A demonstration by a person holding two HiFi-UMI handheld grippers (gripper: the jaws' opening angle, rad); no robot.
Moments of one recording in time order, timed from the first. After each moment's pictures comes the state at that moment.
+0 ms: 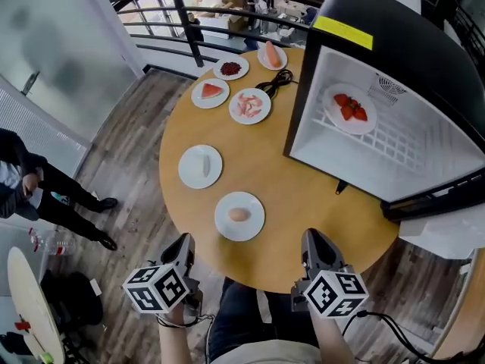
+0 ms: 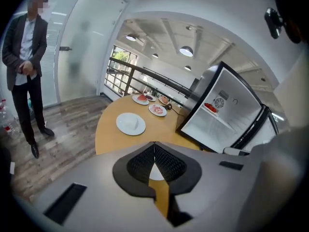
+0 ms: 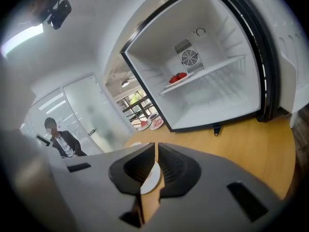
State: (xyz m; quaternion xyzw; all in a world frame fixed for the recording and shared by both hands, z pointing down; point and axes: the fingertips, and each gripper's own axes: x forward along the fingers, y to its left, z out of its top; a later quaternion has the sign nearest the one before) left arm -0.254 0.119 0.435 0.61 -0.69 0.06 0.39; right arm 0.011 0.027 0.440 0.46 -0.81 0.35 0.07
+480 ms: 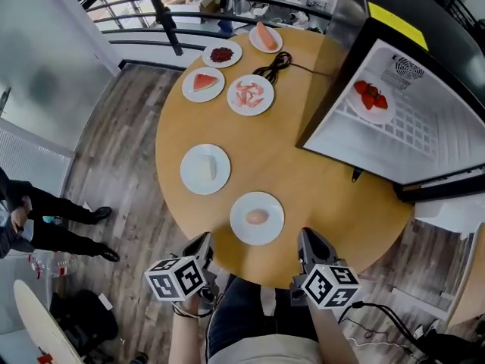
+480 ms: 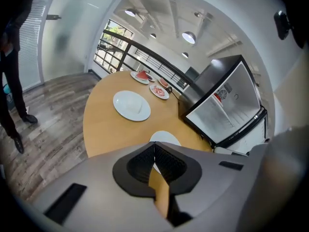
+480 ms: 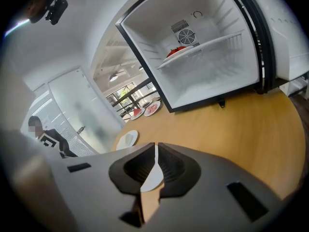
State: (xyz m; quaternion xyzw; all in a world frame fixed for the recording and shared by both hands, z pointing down) left arm -0.285 0.088 0.525 0.64 -0.59 0.08 0.49; right arm -0.055 0.037 0.510 0.49 -0.77 0.39 0.10
